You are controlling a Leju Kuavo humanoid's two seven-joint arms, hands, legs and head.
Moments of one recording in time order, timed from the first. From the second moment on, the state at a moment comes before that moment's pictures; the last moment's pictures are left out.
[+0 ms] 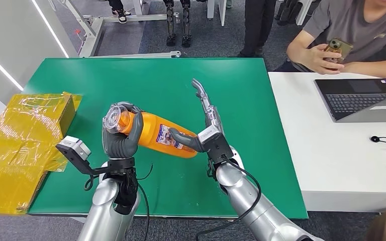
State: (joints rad) left arm -0.26 -0.30 -0.29 -1.38 0.12 0.15 -0.70; right arm -0.57 0.16 0.67 -1.01 0.01 -0.35 -0.64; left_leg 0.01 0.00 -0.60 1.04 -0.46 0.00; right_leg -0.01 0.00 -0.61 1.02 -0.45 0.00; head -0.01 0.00
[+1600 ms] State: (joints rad) left arm -0.07 -0.05 -0.14 -1.69 -0.82 0.70 -0.70; right arm -0.09 0.11 0.66 -1.55 0.14 -0.67 -0.68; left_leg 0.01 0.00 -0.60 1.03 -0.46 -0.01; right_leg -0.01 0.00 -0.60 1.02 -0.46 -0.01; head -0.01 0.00
